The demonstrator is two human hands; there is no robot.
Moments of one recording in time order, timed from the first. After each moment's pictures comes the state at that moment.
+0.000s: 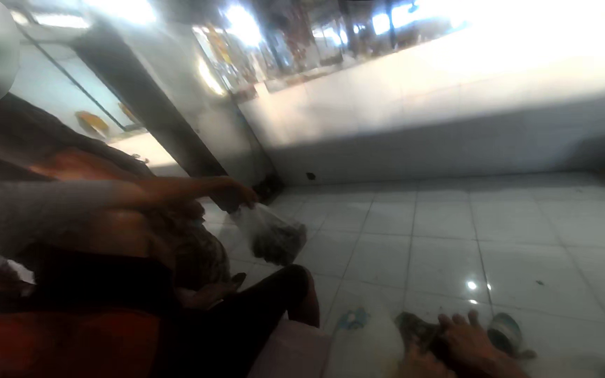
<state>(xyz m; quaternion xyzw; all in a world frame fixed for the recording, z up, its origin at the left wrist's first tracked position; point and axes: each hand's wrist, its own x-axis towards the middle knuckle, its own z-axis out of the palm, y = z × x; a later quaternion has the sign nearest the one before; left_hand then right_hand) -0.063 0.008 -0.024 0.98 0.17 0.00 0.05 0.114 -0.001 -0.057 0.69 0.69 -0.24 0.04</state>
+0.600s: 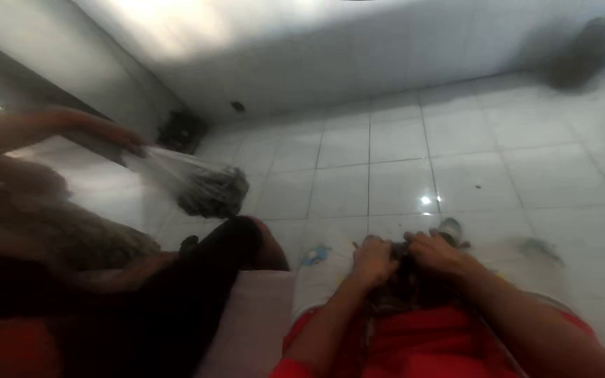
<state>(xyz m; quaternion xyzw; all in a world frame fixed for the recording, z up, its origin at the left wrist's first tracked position) -0.019 0.075 -0.016 0.87 0.37 -0.18 0.28 0.129 -0.010 -0.040 0.69 0.67 -0.28 0.05</state>
